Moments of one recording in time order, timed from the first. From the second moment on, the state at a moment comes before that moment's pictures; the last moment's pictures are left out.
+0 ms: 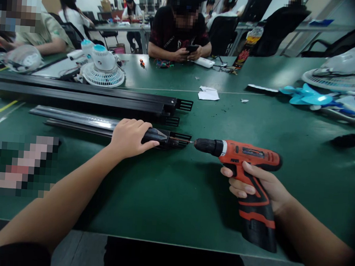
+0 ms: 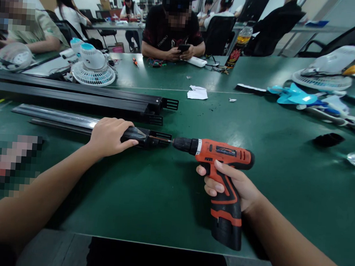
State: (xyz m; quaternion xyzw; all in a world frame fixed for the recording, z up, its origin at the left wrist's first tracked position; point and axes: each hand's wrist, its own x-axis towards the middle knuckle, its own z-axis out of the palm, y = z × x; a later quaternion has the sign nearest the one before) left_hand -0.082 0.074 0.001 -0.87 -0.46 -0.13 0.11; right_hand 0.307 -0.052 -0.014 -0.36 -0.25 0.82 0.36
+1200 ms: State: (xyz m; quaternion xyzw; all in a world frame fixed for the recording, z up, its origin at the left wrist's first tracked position) left_hand -0.089 0.071 0.011 -0.87 -0.45 -0.15 0.12; right_hand 0.307 -0.053 -0.012 -0.37 -0.24 0.82 0.36
